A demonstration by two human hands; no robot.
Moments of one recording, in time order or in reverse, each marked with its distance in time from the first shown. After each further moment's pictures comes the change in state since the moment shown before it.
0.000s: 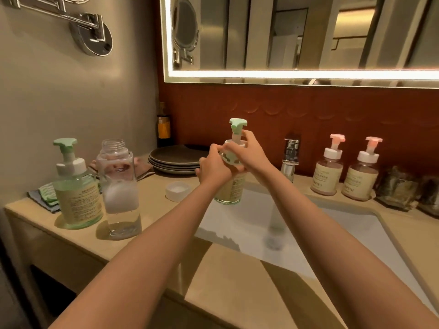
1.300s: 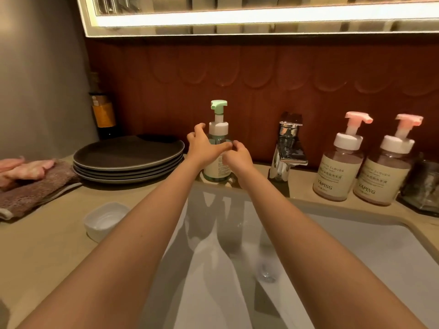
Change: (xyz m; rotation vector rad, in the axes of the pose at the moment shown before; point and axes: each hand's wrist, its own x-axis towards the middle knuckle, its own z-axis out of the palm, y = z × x) left_hand 0.171 -0.035 0.115 -0.100 -0.167 0.032; right_hand 0.154 0.141 -0.005 0.089 0.166 0.359
